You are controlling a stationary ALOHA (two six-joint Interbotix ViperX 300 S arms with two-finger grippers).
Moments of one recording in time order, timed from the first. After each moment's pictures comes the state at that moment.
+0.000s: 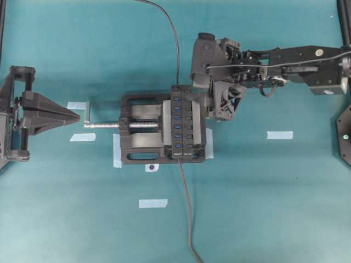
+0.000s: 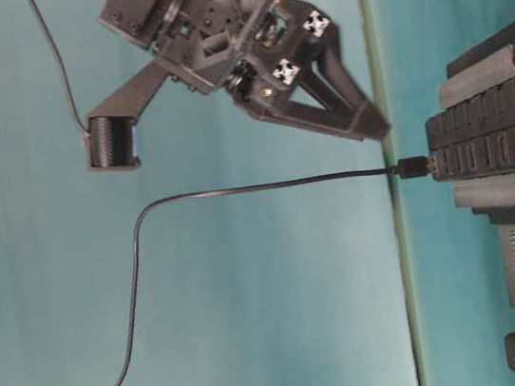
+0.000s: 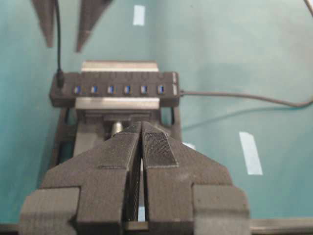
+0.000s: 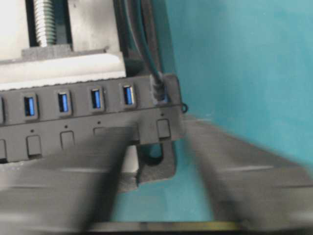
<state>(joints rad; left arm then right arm) 0.01 -0.88 1.15 0.01 0.02 -0.02 -0.22 -0.01 0.61 -0.03 0.24 -0.08</state>
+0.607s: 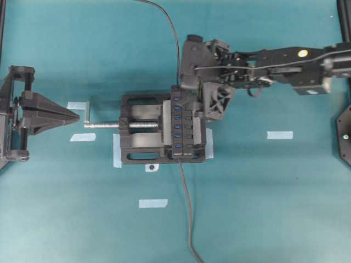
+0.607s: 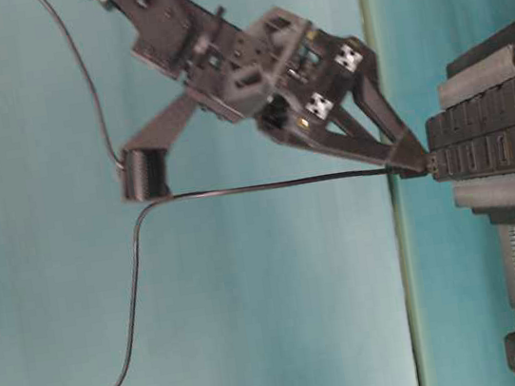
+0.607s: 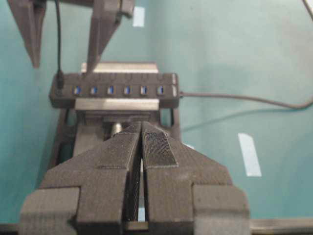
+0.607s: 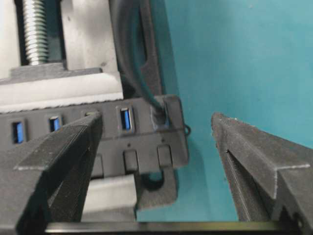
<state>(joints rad) 0.01 -0.89 1.15 0.01 0.02 -0.03 -0.22 0.09 0.54 -0.03 0.21 -0.08</state>
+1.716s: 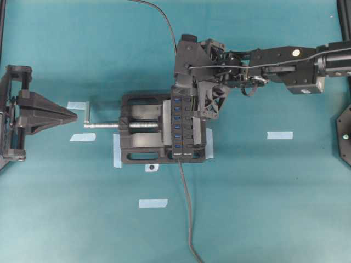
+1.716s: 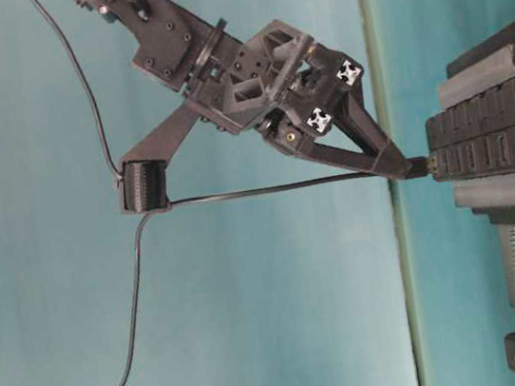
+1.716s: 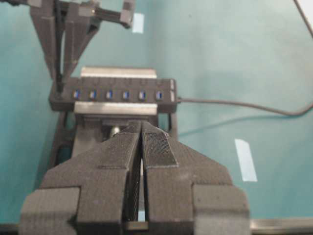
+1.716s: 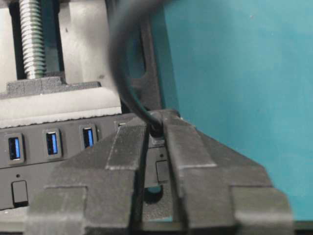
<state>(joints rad) 0.01 -0.91 1.16 0.01 0.02 -0.04 -0.22 0.10 0.52 -0.03 0.22 -0.08</state>
